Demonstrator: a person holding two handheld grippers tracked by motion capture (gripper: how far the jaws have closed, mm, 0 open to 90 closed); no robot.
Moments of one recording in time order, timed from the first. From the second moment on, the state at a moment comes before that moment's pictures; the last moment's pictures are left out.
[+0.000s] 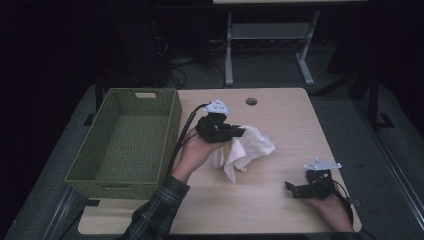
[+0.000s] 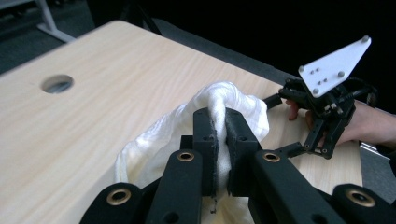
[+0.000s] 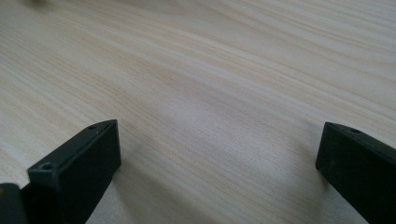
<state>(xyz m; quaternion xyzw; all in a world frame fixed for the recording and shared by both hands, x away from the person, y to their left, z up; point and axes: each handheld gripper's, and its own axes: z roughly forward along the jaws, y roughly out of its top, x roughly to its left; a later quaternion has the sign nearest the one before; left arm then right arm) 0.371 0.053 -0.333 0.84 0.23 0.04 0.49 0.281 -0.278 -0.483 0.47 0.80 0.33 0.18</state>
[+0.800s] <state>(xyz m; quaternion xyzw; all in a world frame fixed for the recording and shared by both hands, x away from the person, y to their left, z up) 0.376 0.005 -0.432 0.89 0.21 0.02 0.41 0.281 -0.278 -0.483 0.47 0.80 0.33 0.18</state>
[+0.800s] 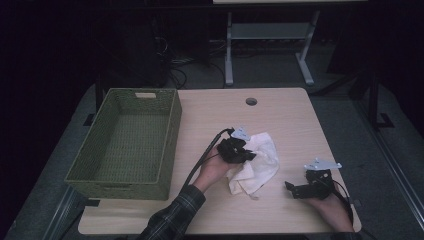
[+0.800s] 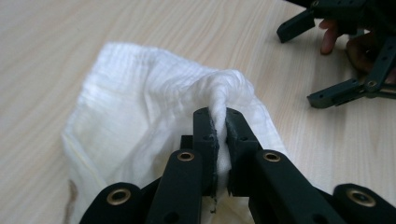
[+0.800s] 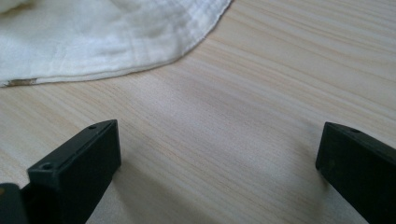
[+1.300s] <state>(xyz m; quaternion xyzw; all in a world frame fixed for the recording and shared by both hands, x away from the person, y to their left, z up) 0.380 0.004 -0.447 0.89 0.22 0.03 0.40 0.281 -0.279 -0.483 0.47 0.80 0.33 0.18</state>
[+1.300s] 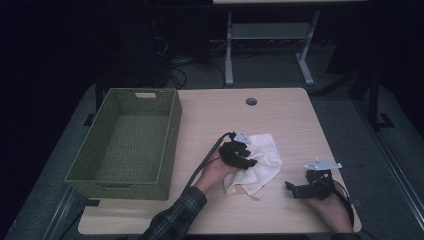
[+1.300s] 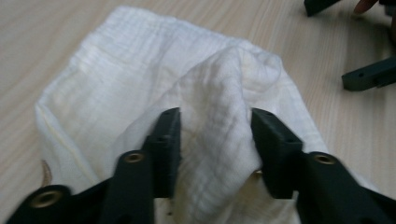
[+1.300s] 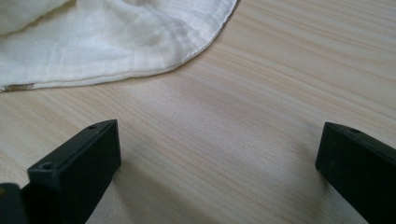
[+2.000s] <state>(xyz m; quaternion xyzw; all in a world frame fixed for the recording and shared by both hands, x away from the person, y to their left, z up) 0.357 0.078 -0.418 0.87 0.26 0.07 0.41 0.271 -0.273 -0.472 0.45 0.79 0.37 0.16</state>
